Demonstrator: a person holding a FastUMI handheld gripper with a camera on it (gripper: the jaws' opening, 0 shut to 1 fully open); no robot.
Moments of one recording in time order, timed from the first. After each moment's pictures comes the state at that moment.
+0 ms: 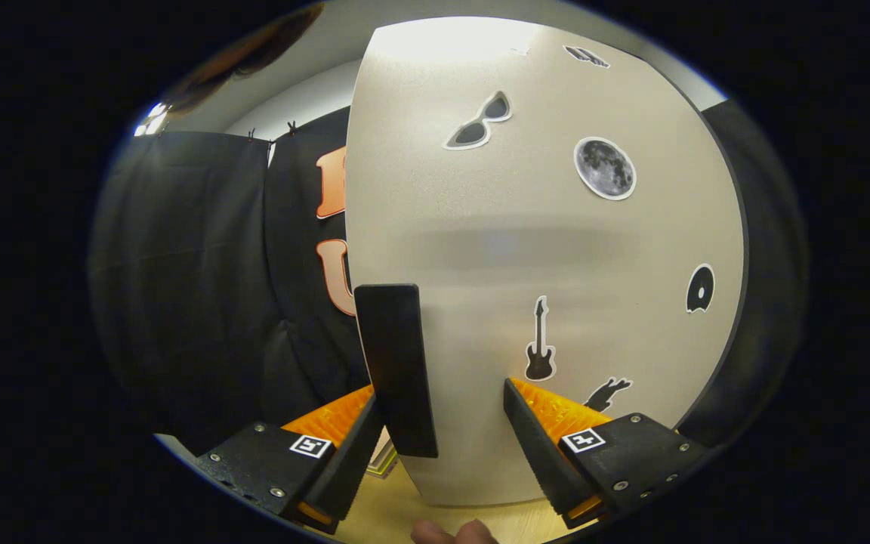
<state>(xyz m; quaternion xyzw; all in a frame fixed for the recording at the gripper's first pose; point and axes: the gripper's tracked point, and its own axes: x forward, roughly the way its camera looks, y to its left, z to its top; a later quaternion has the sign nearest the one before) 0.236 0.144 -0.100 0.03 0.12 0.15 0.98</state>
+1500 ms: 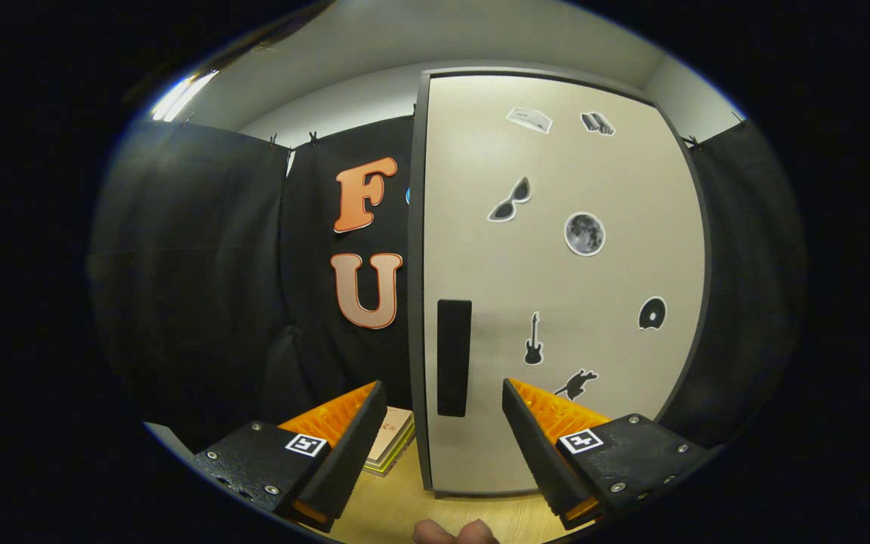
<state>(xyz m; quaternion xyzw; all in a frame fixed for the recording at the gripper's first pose) 0.130 0.146 -0.053 0.00 0.08 0.12 0.99</state>
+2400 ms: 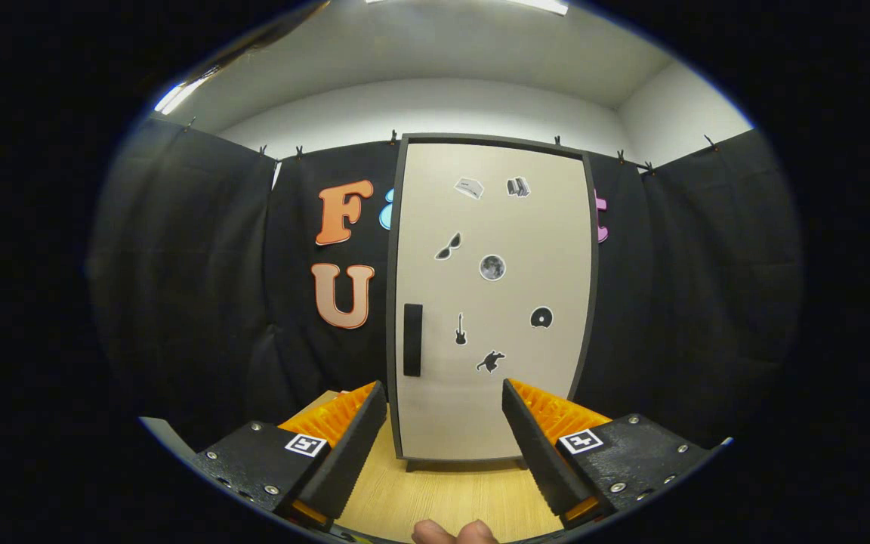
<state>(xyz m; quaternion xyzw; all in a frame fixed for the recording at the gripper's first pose) -0.008 0.075 -0.011 -0.02 0.07 0.05 1.00</state>
